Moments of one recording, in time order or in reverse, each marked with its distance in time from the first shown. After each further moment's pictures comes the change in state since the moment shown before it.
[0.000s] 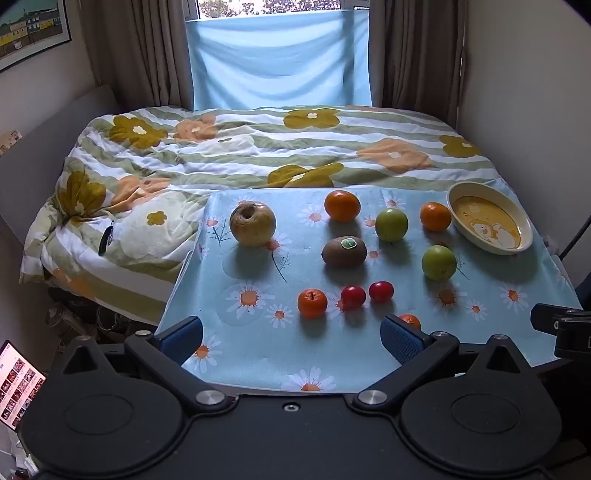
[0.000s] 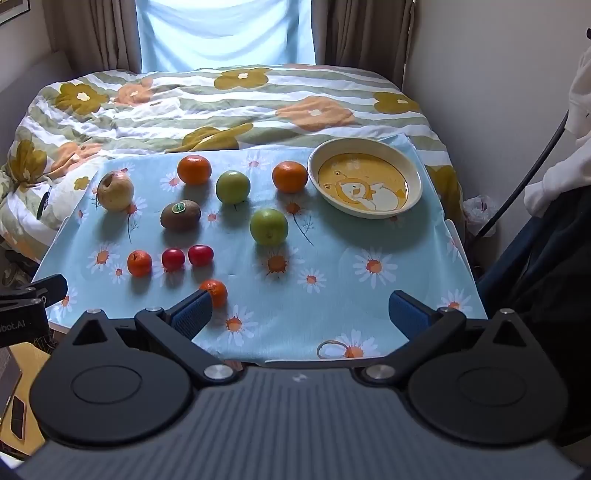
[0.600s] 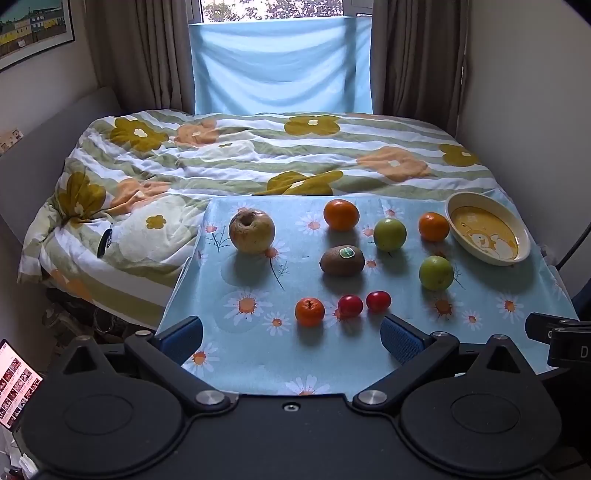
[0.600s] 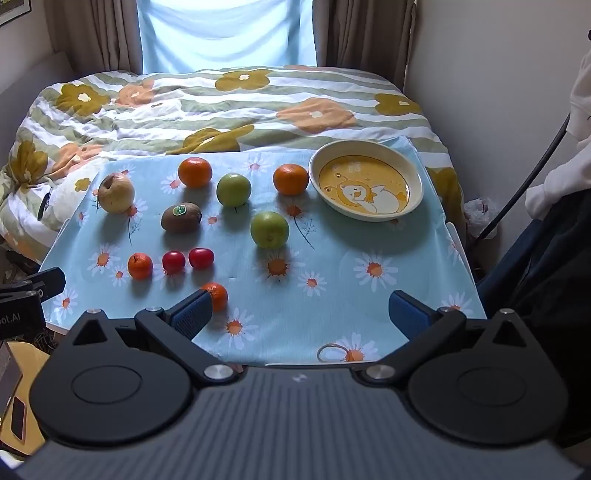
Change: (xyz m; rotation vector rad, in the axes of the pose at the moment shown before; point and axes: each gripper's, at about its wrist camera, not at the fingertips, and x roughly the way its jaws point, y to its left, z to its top) left arm -0.005 0.001 0.003 0.003 -0.029 0.001; right arm 0.000 -0.001 0.002 -0.002 -0.004 -0.002
